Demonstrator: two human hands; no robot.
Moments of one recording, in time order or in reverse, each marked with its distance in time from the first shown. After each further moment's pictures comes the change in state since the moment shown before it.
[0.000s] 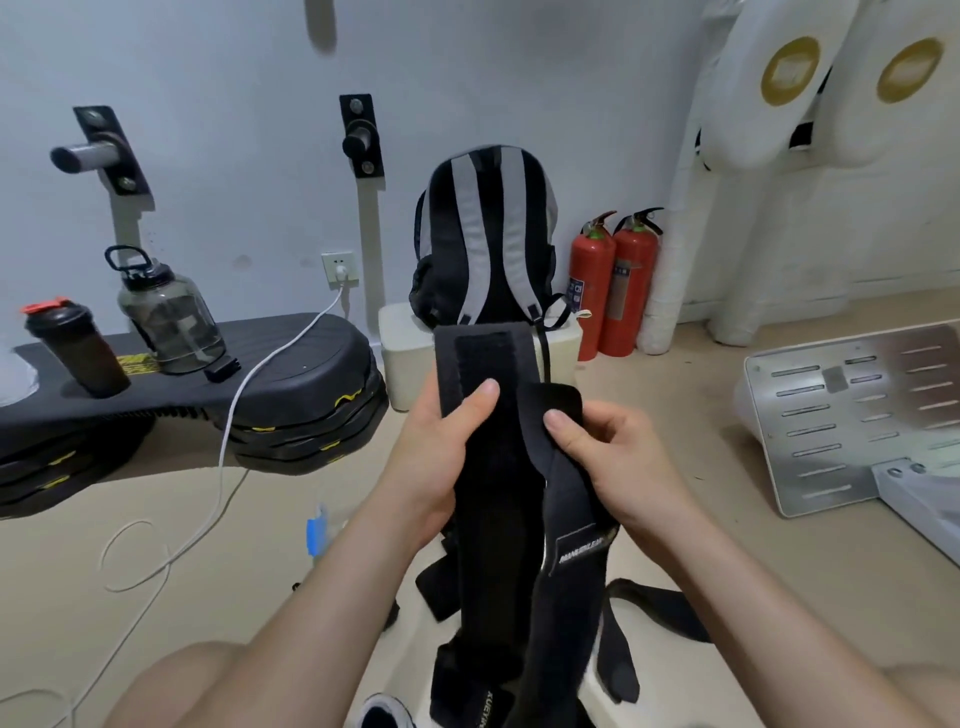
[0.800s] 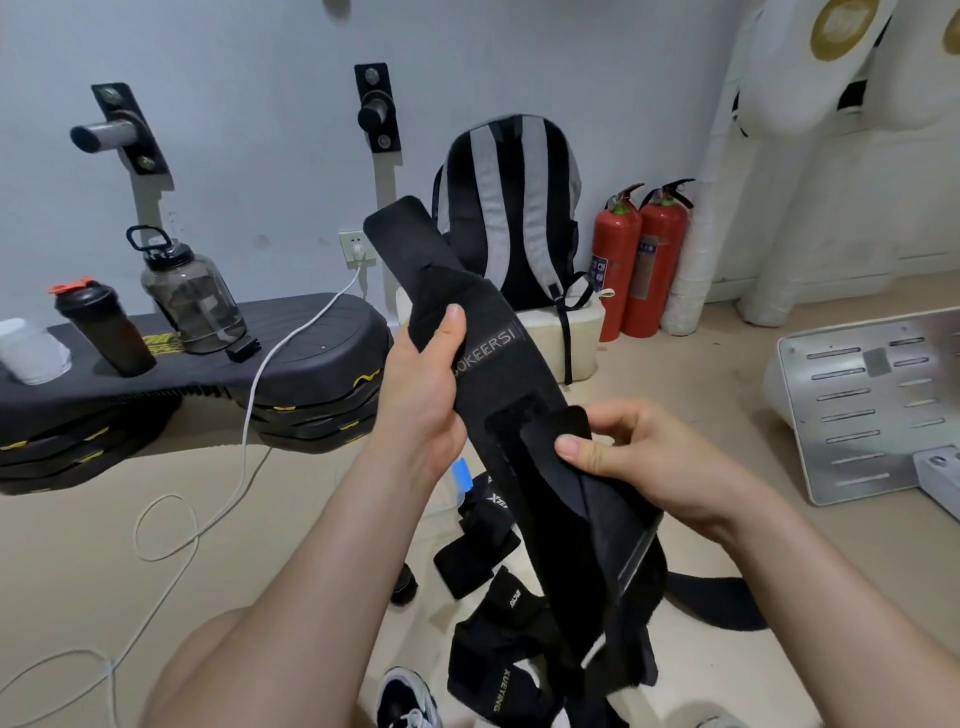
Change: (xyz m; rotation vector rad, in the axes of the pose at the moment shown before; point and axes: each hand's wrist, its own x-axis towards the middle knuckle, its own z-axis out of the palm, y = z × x) left_hand 0.034 0.015 -0.003 -0.329 0.281 0.042; right_hand 0.010 -0.002 -0.022 -0.109 -0.395 0.155
